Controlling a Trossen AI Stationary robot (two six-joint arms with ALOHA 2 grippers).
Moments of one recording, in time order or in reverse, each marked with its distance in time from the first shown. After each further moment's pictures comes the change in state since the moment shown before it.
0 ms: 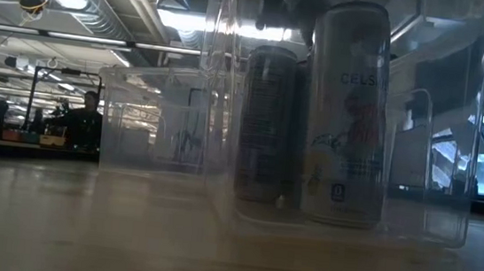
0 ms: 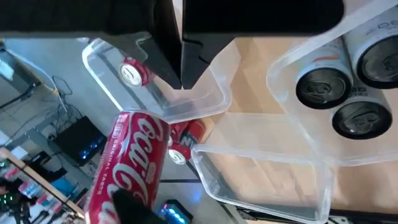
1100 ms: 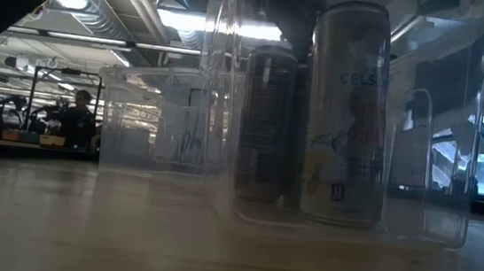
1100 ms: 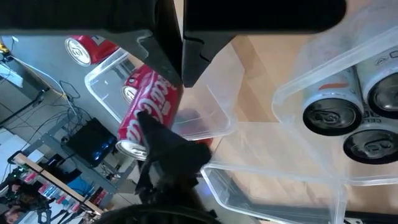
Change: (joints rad) left arm -0.047 0.373 0.324 -0.171 -0.231 0.022; right arm 0.154 -0.001 -0.148 -0.192 0.098 0.410
